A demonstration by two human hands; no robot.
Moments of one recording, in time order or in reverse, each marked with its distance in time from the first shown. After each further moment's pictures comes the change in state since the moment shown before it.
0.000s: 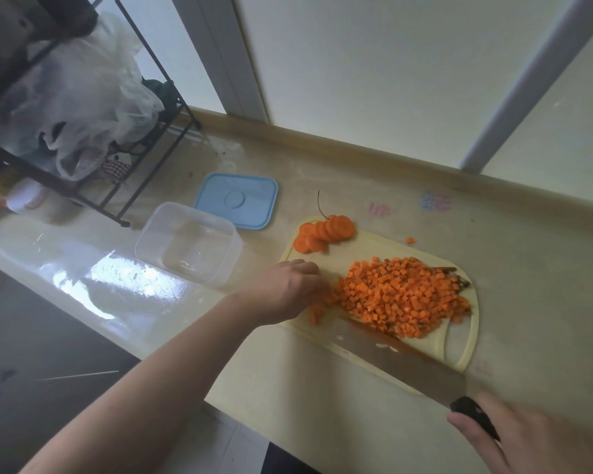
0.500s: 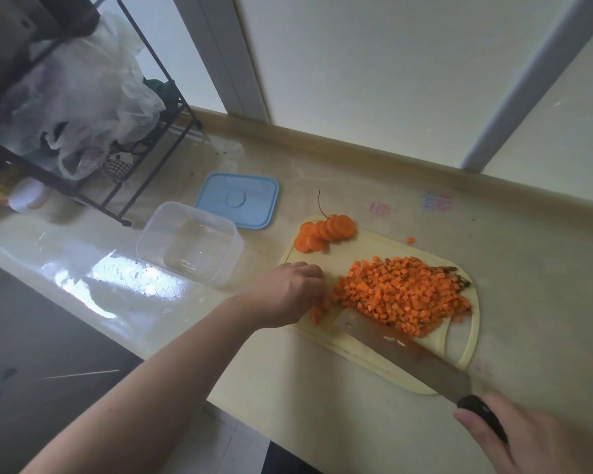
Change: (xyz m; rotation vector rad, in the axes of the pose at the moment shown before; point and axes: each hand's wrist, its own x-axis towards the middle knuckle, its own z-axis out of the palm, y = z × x) left_hand -0.002 0.007 -0.003 -0.018 -0.016 0.026; right_hand -0.004 0.000 0.001 0.154 0.003 0.121
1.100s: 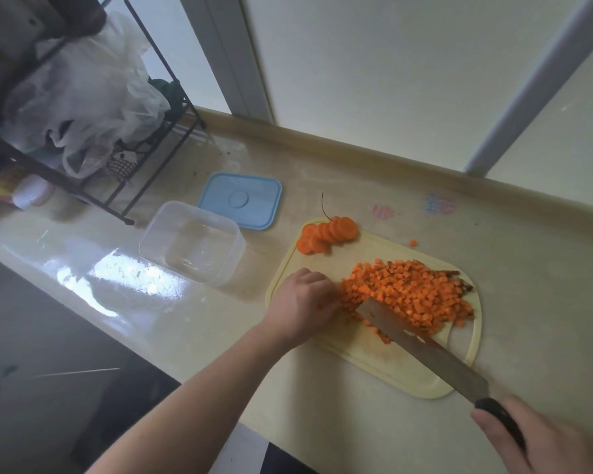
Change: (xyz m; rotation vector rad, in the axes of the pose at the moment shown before) left_hand 0.004 0.025 0.040 -0.098 0.330 -0.264; right_hand -0.005 0.006 0.000 0.025 0.049 0.131
